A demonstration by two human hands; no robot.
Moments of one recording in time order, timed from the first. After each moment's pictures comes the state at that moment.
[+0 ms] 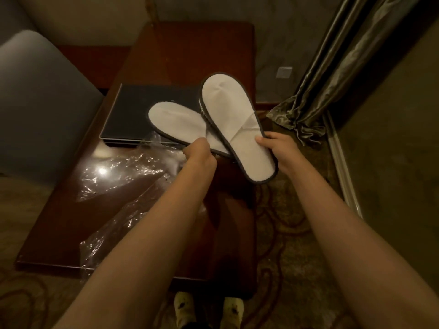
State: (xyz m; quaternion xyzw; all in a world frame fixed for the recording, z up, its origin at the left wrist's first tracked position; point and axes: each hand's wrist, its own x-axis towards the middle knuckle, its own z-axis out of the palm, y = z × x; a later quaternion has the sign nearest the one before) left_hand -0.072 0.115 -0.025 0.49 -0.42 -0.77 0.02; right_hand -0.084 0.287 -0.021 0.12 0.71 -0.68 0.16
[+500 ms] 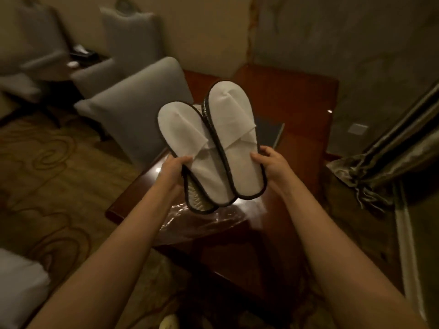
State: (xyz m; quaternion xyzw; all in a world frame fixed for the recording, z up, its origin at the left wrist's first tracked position) left_hand 0.082 -0.062 0.035 0.37 -0.48 -0.77 0.19; right_hand -0.033 0.128 0.028 -0.09 0.64 -0.71 0.28
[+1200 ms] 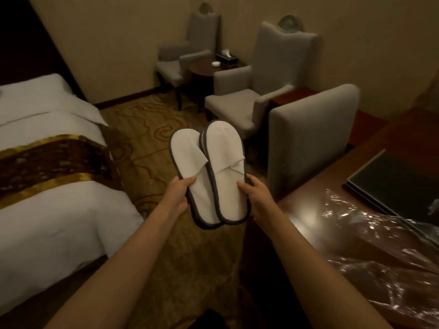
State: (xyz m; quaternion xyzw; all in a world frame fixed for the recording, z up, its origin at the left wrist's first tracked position) left_hand 0.364 -0.371 0.005 0.47 -0.36 -0.72 0.35; right_hand 0.208 -0.272 -0.018 -0.21 0.60 -0.62 0.46
